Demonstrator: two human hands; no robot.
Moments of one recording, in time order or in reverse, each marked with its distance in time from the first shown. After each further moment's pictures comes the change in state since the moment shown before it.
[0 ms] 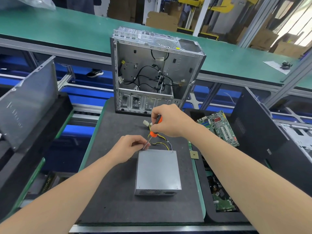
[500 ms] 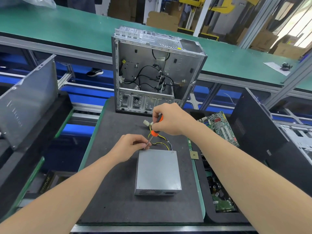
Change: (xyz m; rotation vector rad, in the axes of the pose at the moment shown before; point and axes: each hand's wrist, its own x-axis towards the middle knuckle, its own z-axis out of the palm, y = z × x) left_hand 0.003 0.002 0.001 -0.030 0.011 -0.008; right_hand 0.005 0.000 -0.003 -0.017 -0.011 0.034
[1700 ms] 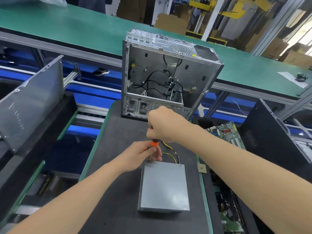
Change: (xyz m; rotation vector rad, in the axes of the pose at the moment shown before) left_hand 0.010 0.017 -0.005 -0.186 -0.121 0.030; right_hand 0.047 -0.038 0.008 -0.371 -0.080 -0.123
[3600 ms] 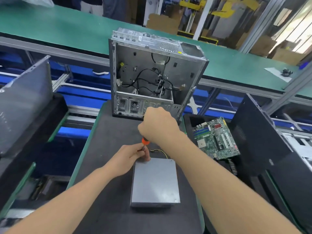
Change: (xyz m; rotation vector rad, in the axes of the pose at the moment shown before) left_hand -0.013 -0.014 0.016 0.140 0.089 0.042; right_hand -0.024 -0.006 0.018 0.226 0.199 0.311
